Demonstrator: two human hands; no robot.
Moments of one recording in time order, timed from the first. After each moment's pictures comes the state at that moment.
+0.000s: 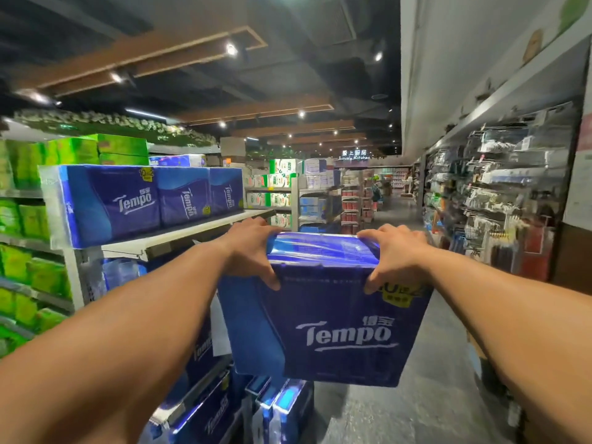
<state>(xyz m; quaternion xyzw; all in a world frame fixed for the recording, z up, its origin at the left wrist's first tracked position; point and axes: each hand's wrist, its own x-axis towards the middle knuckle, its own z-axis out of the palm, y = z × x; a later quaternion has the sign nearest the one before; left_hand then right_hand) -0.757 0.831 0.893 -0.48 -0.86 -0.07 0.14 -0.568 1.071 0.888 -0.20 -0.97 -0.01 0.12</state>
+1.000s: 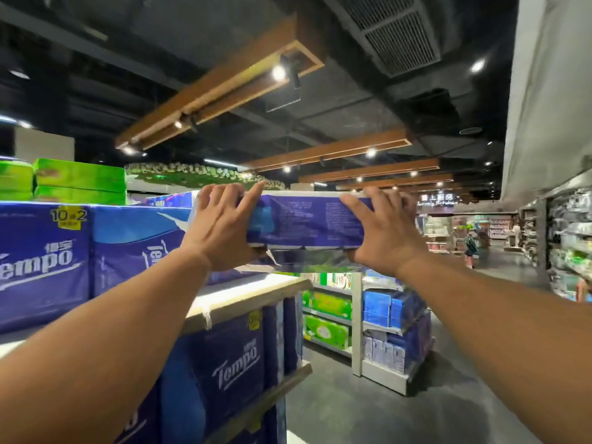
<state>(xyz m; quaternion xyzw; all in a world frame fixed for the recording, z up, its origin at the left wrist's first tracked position) -1.317 1.165 0.958 -0.29 -0.78 -0.03 0.56 -1.224 1.455 0.957 0.02 -0.86 -0.13 0.49</state>
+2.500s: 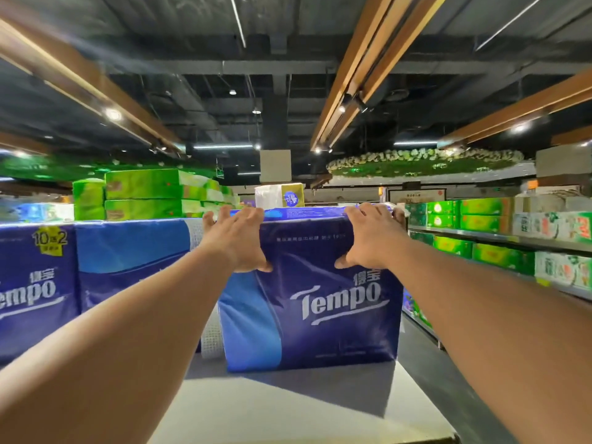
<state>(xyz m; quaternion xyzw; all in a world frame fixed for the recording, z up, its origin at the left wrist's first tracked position) -1.841 1.278 1.003 0.19 -0.92 0.13 0.31 -1.981 1.500 1.003 0.31 -0.90 0.06 0.30</state>
